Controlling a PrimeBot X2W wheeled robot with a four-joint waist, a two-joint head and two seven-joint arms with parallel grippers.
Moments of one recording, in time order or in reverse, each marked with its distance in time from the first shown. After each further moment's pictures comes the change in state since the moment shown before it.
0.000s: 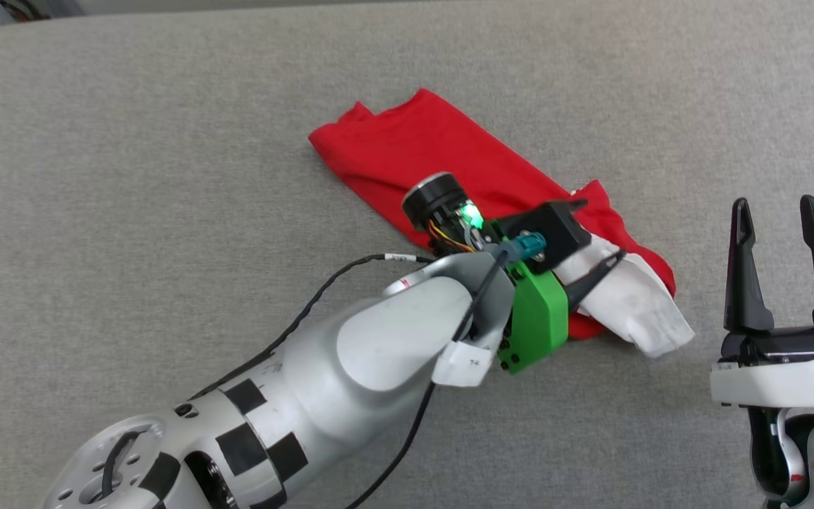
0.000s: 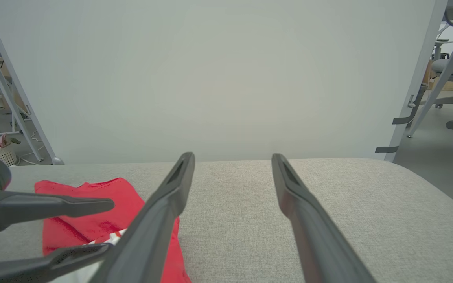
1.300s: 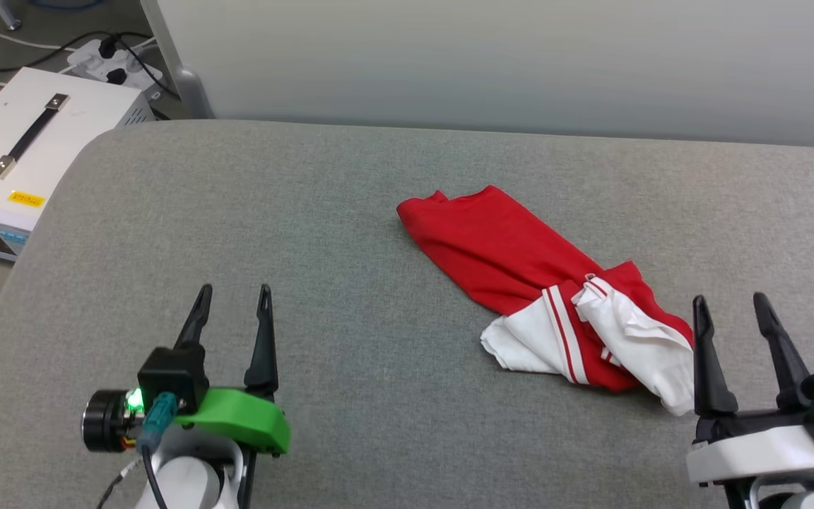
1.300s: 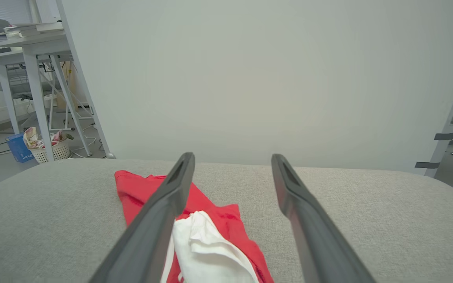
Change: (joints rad) left arm 0.869 0.212 0.934 -0.460 0.337 0.292 -0.146; right arm 0.159 0.002 0.029 0.066 -0.018 0.000 0.000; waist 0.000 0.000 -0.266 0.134
